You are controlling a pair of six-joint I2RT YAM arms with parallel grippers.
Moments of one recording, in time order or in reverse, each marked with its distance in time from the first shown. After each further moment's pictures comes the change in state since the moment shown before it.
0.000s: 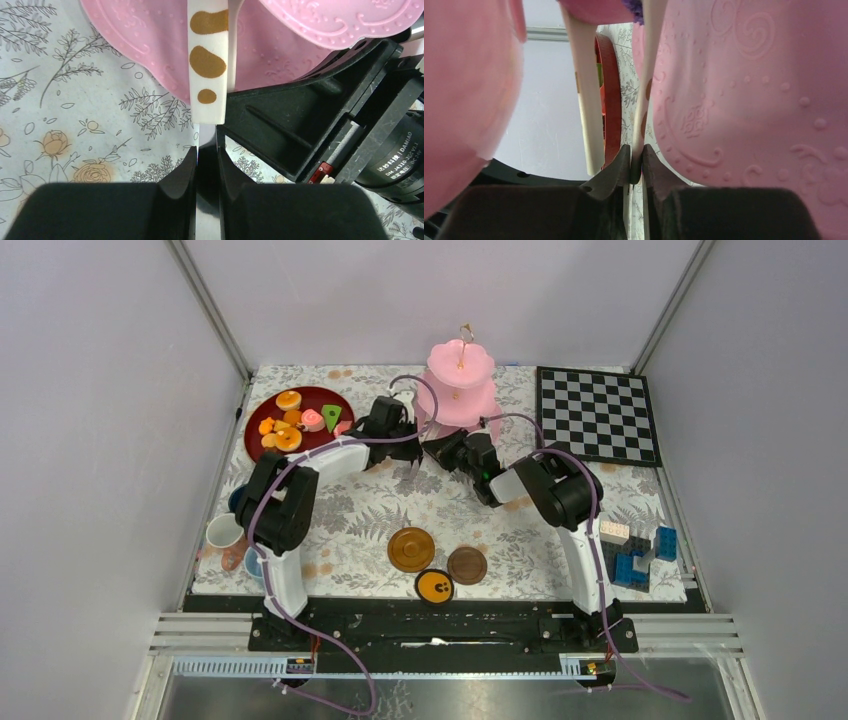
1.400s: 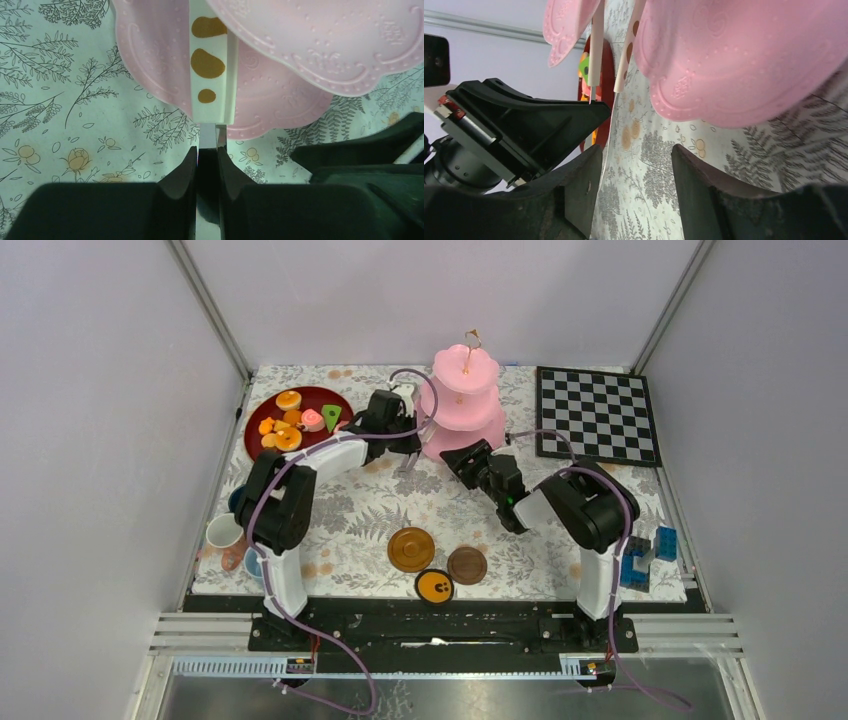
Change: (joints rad) left arm 0.011 0.021 0.041 0.000 -0.001 0.059; right arm 0.010 -0.295 -0.396 0.105 0.131 -0.096
